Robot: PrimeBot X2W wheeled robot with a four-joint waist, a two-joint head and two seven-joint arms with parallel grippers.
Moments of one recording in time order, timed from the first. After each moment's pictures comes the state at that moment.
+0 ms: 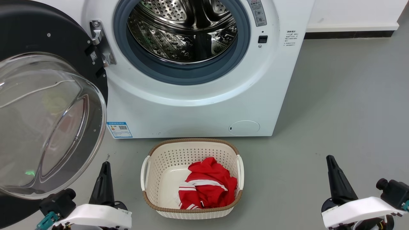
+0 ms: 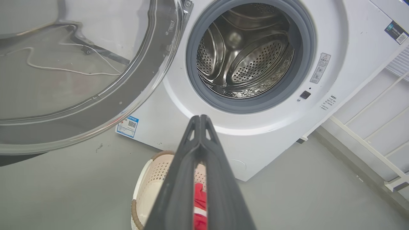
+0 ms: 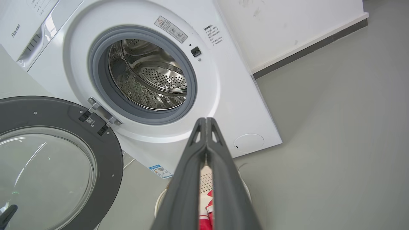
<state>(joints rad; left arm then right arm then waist) 0.01 0.05 0.07 0.12 -0.50 -0.08 -0.15 0.02 -0.07 0.02 0.11 0.60 0.13 -0.12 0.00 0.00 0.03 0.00</state>
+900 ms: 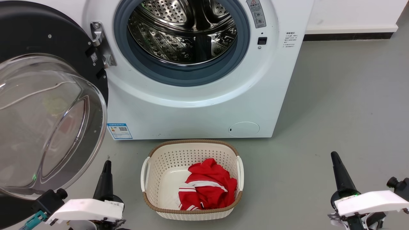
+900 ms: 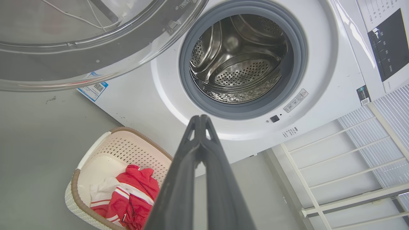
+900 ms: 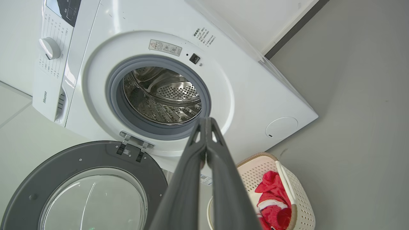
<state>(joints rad) -0.03 0.05 0.08 0.17 -0.90 -0.10 -0.06 -0.02 -0.08 -0.01 0.16 0.98 0.13 -0.06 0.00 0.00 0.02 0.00</state>
